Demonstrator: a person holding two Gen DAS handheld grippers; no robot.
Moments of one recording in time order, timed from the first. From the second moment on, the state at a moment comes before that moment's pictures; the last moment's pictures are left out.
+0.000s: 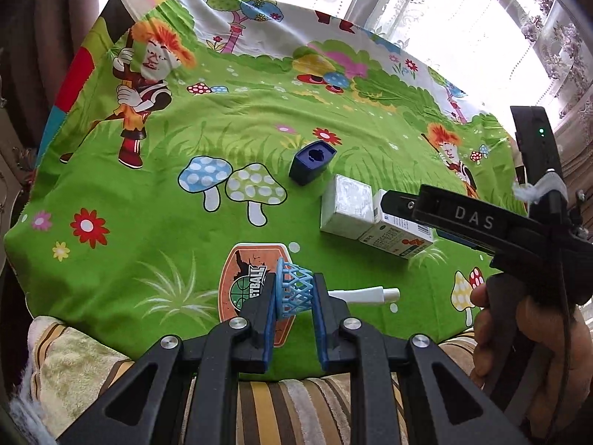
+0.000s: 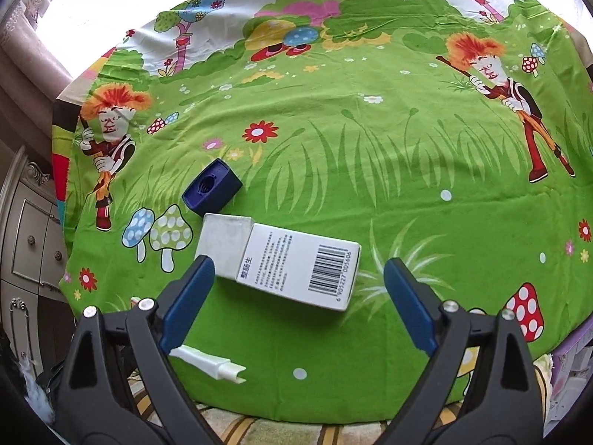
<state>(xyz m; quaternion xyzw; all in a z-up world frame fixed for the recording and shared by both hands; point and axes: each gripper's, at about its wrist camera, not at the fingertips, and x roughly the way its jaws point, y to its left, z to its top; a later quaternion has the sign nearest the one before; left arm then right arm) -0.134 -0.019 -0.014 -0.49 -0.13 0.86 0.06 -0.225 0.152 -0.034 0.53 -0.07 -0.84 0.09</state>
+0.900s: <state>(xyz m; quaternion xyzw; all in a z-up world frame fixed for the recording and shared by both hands) -0.128 -0.002 -0.004 -0.48 -0.11 0.87 0.08 -0.197 0.200 -0.013 0.48 -0.07 -0.87 0.08</state>
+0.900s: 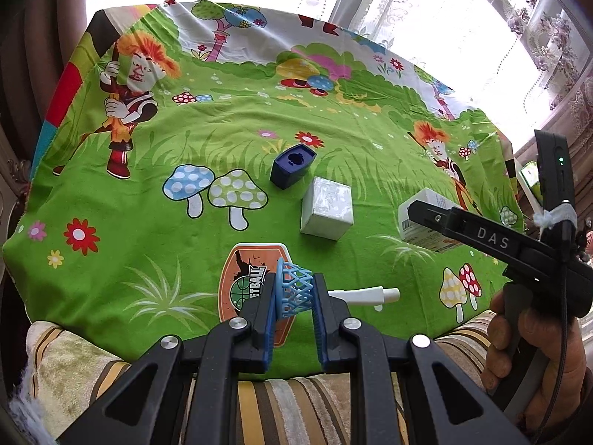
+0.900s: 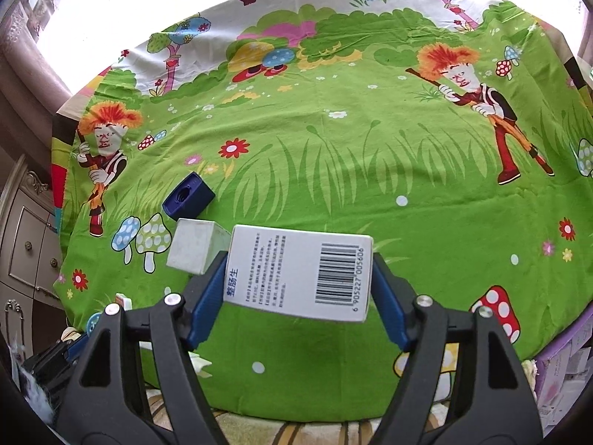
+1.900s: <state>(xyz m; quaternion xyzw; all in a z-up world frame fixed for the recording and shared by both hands) -0.073 0.232 0.031 -0.49 0.02 0.83 0.28 -0.034 0.424 0.023 0.43 -0.04 -0.90 -0.11</state>
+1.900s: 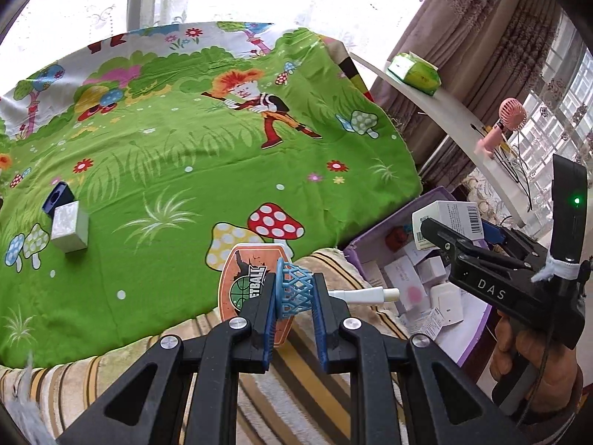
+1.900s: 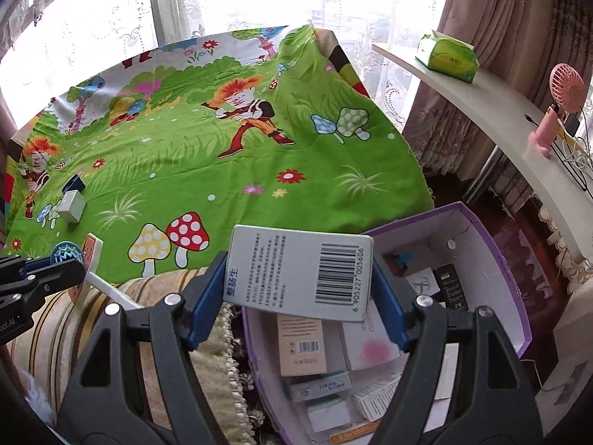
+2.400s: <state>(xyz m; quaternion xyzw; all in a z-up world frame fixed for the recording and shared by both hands) -0.032 0.350 0.015 -0.51 0.09 0.76 0.40 0.030 0.530 -0.028 0.48 -0.08 -0.85 -0.19</state>
